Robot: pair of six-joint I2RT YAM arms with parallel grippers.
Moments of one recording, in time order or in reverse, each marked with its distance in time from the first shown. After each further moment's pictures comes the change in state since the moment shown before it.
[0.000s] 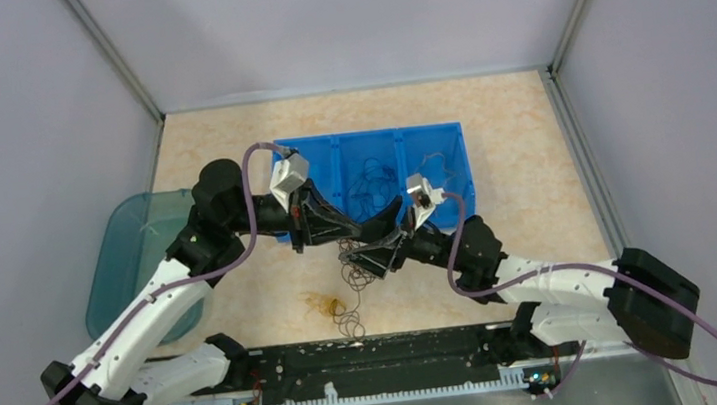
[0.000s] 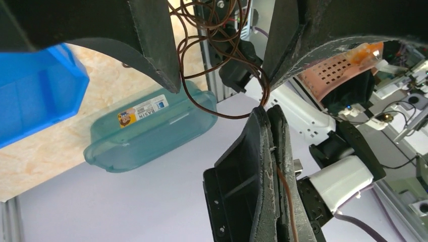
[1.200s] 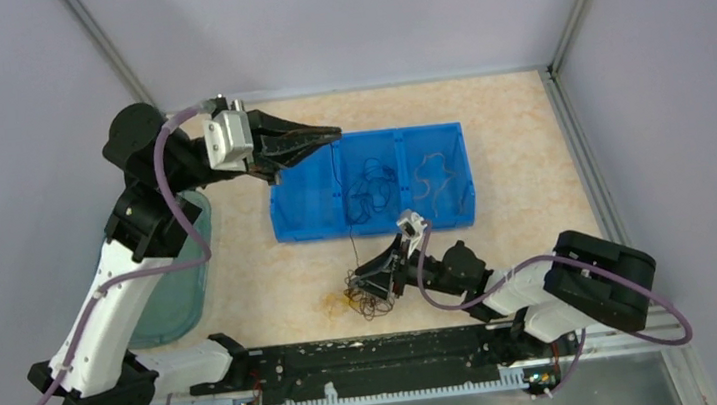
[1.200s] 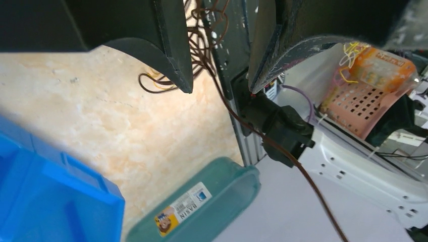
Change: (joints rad) left arm 0.001 0.155 0.640 -0.184 -0.161 0.432; right arm 0.047 0.274 -0.220 0.222 0.076 0.052
